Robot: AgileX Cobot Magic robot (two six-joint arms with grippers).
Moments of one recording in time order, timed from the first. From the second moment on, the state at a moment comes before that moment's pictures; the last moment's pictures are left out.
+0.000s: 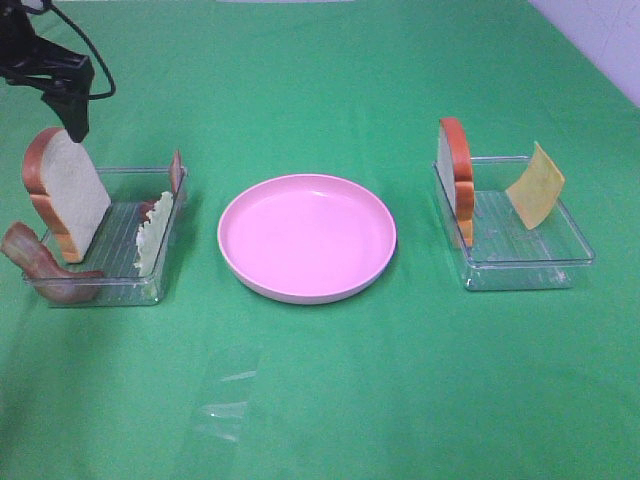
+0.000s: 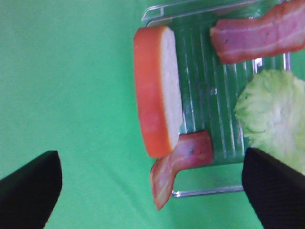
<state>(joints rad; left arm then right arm) -0.14 2.03 -1.80 0.09 1.21 -0.04 -0.03 0.00 -0.46 -0.13 1.11 0.14</state>
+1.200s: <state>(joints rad) -0.14 2.25 -1.87 0.03 1.21 -0.04 -0.03 0.00 -0.46 -0.13 1.11 0.14</state>
